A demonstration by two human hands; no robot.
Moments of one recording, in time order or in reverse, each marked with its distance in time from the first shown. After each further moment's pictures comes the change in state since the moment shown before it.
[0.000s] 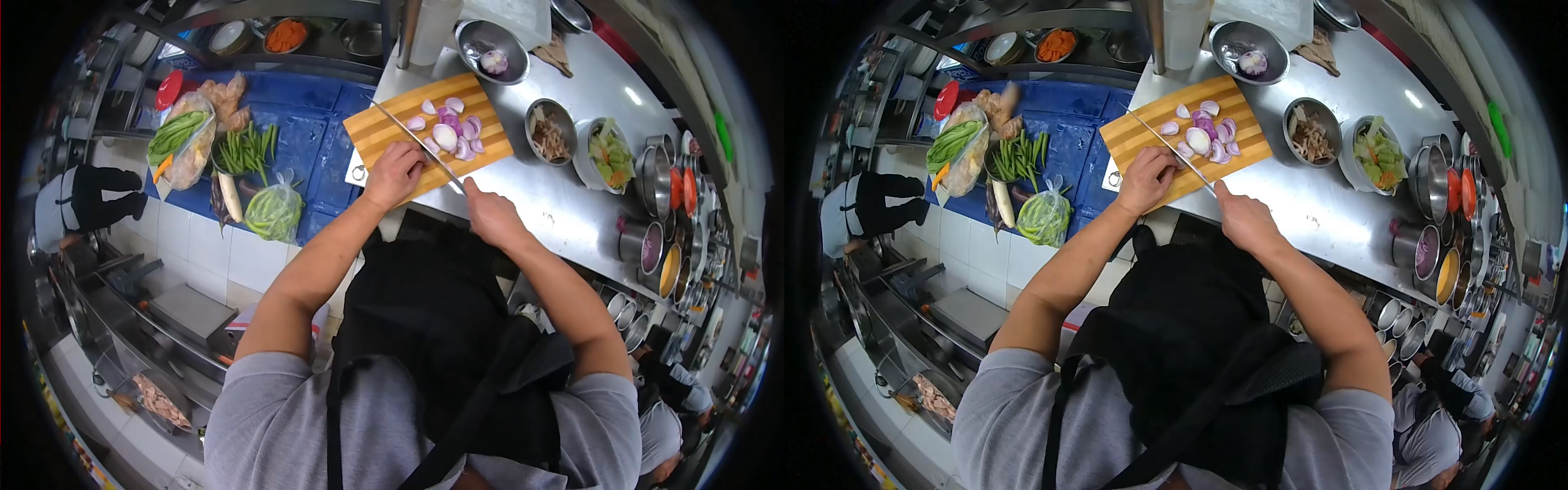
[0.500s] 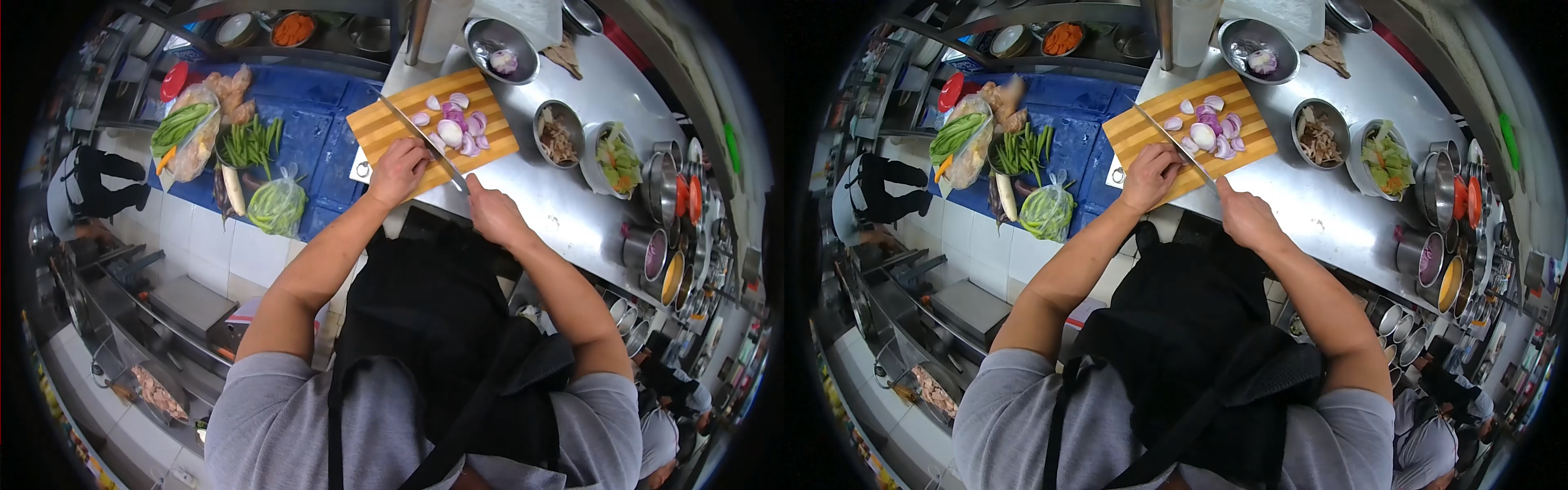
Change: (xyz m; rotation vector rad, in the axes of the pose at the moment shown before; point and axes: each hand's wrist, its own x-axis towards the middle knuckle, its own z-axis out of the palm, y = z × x) left_hand -0.002 -0.005 0.004 0.049 0.022 -0.025; right_hand 0.010 0.001 0.001 0.102 -0.024 0.009
